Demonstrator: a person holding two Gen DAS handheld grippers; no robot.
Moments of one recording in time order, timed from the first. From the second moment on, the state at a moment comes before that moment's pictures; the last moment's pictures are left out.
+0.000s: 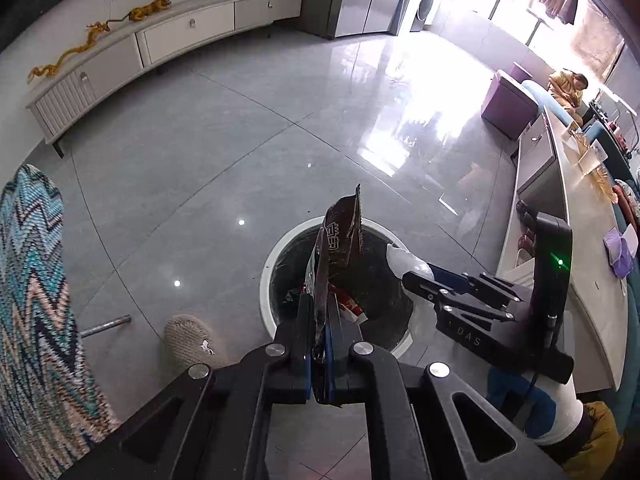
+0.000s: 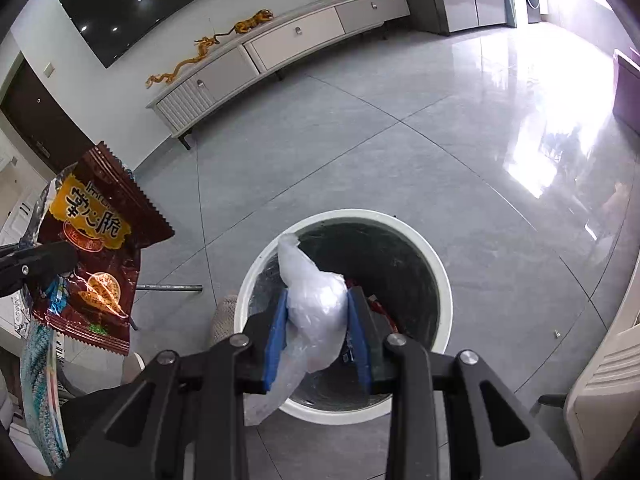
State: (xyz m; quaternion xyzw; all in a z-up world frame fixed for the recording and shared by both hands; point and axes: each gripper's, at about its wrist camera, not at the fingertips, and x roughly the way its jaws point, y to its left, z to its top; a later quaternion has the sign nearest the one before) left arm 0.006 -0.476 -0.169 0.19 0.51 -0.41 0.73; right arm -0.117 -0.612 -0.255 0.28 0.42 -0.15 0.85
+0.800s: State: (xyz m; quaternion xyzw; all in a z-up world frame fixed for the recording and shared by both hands) left arm 0.002 -0.449 -0.135 0.15 0.48 -0.40 0.77; right arm -0.119 -0.618 -0.253 0.28 0.41 -0.18 0.85
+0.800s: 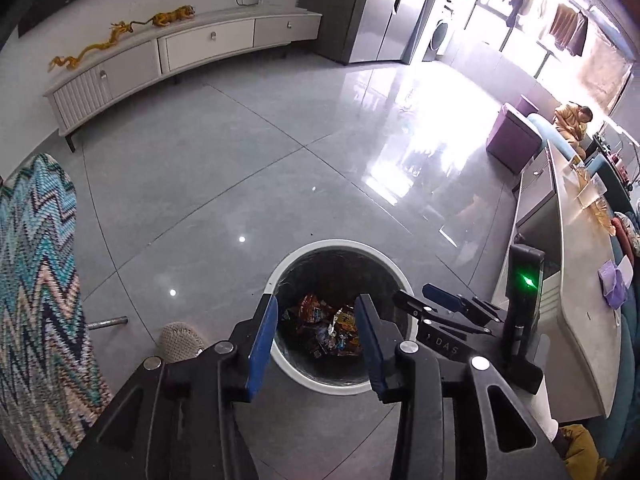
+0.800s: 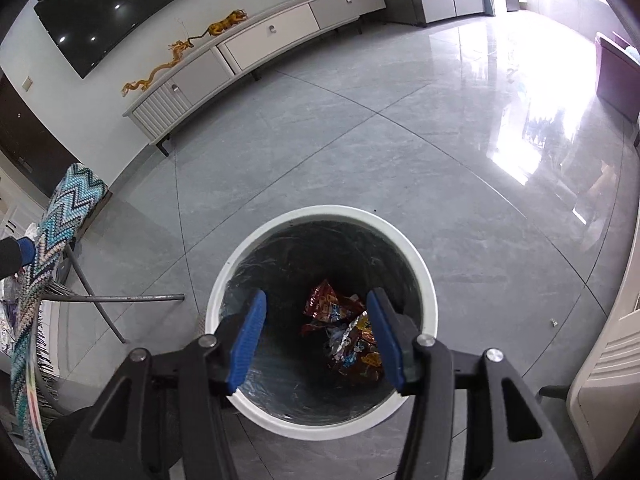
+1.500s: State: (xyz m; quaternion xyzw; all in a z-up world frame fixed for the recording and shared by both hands) left arm -0.008 -0.151 -0.031 0.06 0.37 -0.30 0.88; right arm -0.106 -0.427 -0.017 0.14 0.28 -0.03 0.95
